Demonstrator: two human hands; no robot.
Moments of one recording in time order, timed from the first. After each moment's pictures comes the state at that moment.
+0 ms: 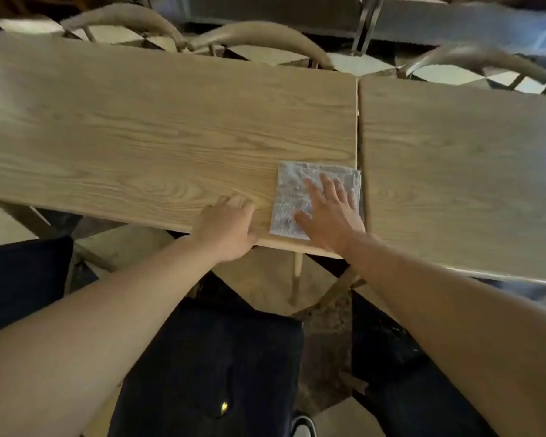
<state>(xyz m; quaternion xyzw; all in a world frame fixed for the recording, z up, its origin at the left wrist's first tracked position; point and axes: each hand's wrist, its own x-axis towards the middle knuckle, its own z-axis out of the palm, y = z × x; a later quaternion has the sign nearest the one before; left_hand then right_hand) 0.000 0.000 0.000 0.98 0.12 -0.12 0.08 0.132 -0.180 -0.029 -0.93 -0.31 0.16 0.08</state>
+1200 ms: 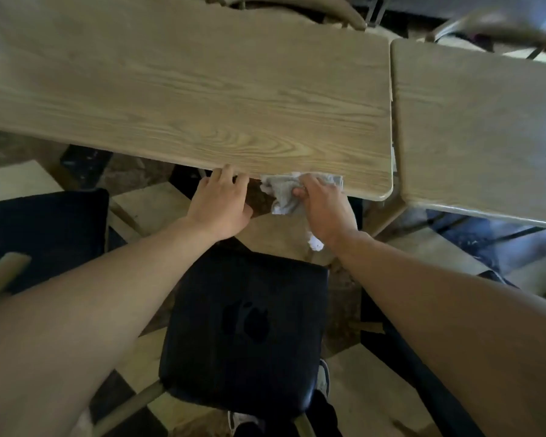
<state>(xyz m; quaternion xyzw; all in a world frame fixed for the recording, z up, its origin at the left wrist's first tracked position) -0.142 0.049 0.002 0.99 0.13 -0.05 0.07 -0.042 -0.138 -0.001 -0.91 -0.32 0.10 0.26</state>
